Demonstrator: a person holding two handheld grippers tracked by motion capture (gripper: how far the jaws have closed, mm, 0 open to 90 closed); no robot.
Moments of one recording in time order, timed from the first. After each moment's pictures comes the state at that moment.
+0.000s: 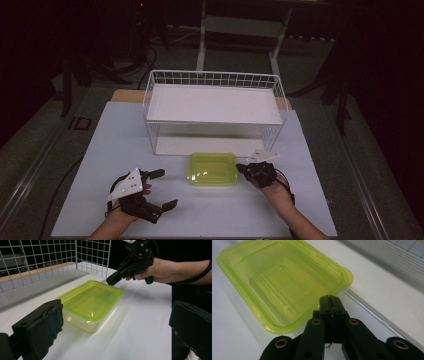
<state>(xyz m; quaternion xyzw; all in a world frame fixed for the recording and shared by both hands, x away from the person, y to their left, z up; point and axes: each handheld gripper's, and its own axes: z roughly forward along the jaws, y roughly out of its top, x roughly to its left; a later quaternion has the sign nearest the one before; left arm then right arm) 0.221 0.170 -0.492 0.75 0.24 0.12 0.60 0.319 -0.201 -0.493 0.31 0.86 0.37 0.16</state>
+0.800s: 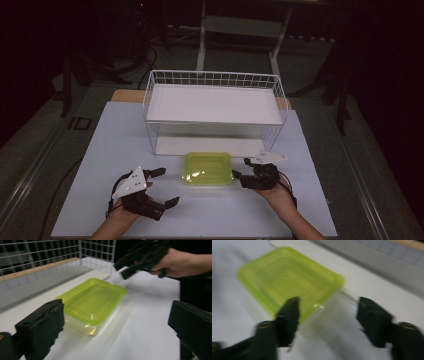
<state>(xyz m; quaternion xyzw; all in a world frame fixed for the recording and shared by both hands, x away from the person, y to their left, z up) 0.225 0.166 -0.489 0.76 0.25 0.14 0.58 0.303 -0.205 -0.479 0.33 0.83 0.41 0.15</state>
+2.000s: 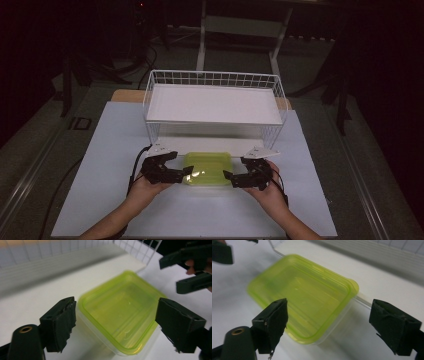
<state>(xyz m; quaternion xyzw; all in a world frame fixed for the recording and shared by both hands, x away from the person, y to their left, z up) 0.302 0.127 -0.484 0.78 0.41 0.08 0.47 0.309 -0.182 -0.476 0.38 0.82 0.41 0.12</state>
